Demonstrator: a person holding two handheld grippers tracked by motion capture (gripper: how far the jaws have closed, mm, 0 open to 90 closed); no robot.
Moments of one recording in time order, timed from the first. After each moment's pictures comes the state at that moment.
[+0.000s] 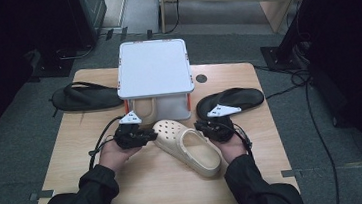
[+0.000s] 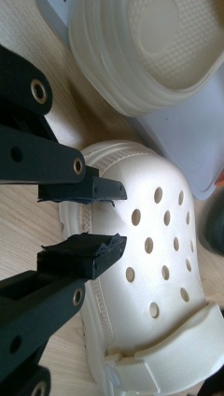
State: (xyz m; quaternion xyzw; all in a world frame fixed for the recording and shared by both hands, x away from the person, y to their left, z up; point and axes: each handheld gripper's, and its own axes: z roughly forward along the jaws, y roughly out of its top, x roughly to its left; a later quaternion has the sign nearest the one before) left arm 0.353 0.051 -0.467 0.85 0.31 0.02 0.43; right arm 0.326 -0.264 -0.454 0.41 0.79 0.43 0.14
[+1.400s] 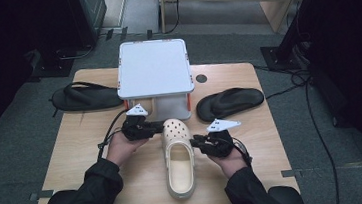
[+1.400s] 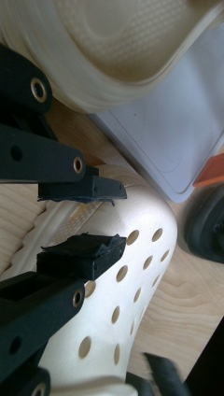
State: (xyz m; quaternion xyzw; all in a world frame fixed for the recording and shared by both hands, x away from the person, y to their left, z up) left arm 0.381 0.037 -0.467 0.84 0.30 0.01 0.45; right arm 0.286 -0.256 -0.459 0.40 0.79 0.45 0.10
